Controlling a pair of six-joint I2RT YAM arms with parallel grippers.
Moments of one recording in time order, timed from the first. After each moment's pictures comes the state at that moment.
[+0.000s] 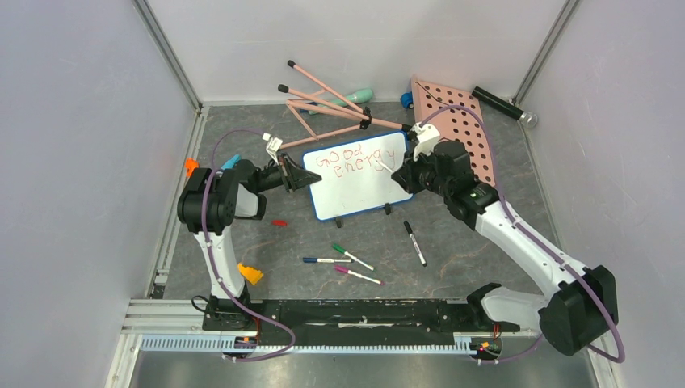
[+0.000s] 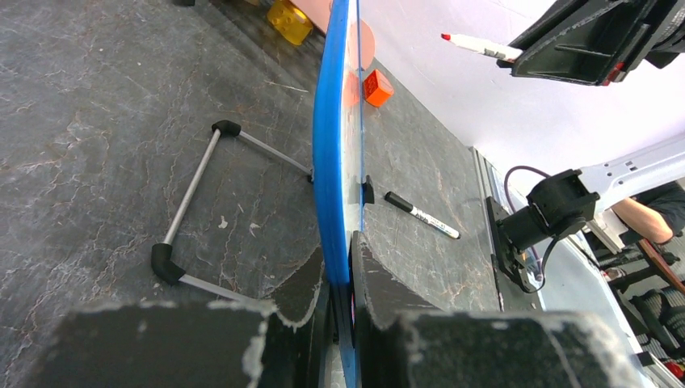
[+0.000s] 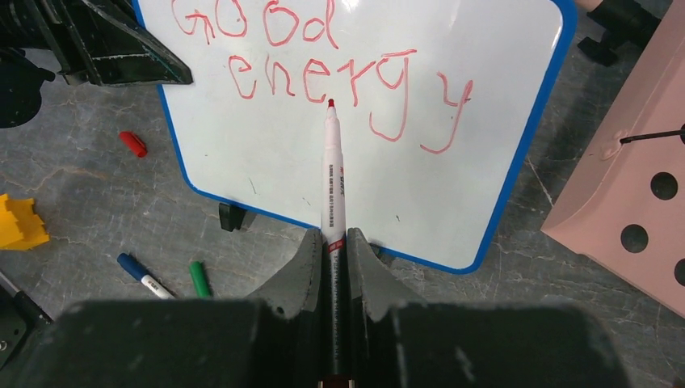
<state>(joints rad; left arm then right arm) -0.06 2.04 0.73 1.49 1.18 -0.81 0.47 1.19 0.91 -0.17 -0.17 0.14</state>
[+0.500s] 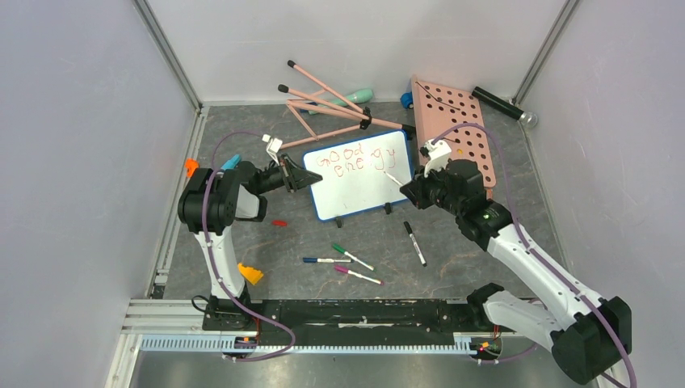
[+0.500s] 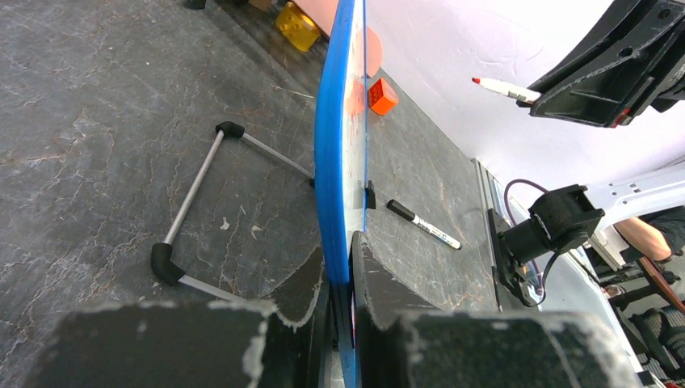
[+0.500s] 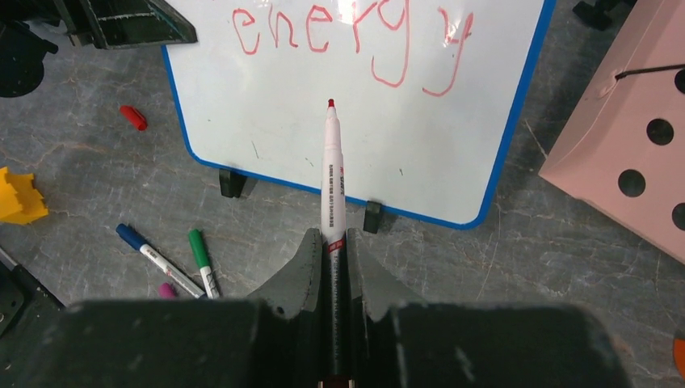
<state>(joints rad) -0.07 2.04 0.71 1.50 1.13 -0.82 0.47 1.00 0.78 -0.19 -0.16 0.14</state>
